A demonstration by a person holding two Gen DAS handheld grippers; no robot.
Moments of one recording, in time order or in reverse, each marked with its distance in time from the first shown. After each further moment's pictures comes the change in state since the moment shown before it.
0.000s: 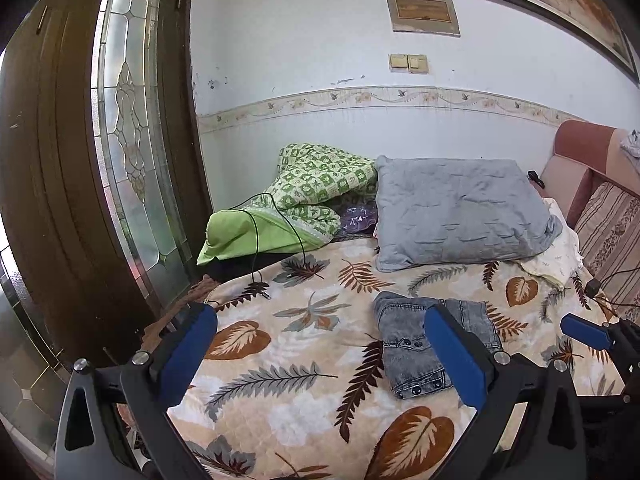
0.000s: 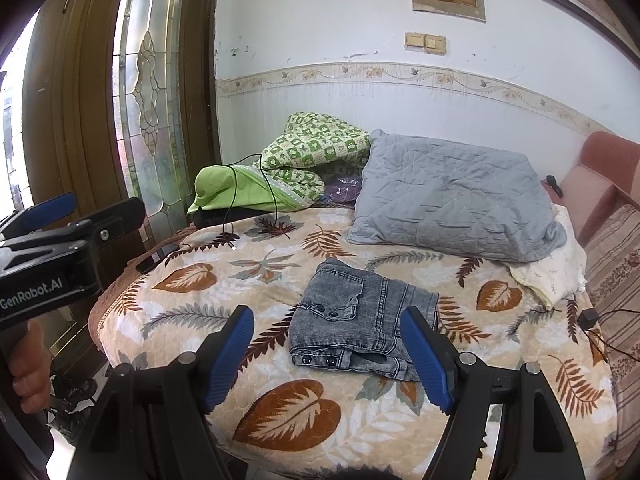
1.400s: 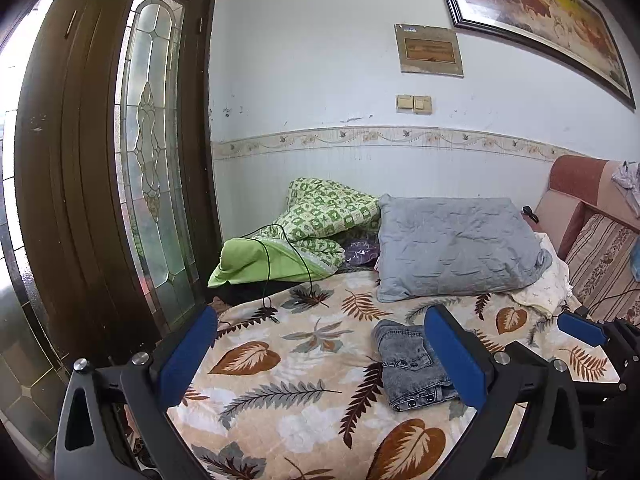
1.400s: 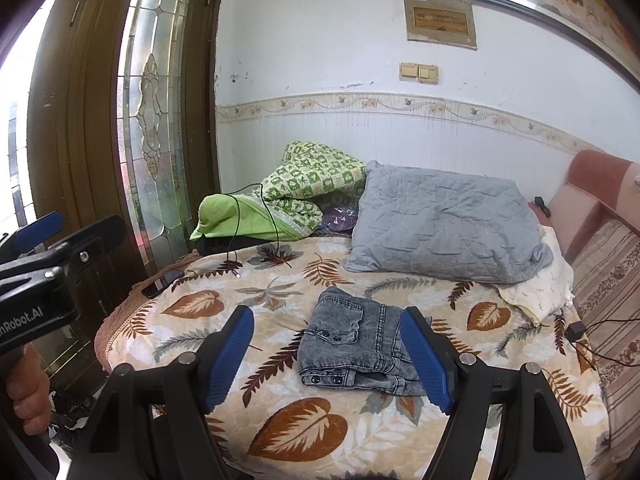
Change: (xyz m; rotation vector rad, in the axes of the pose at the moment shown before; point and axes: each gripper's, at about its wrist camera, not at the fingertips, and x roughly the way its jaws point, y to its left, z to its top) left arm -0.069 0.028 0.009 -0.047 -0.122 -0.008; right arm -0.053 0.026 0.020 0.002 -0.101 -0.038
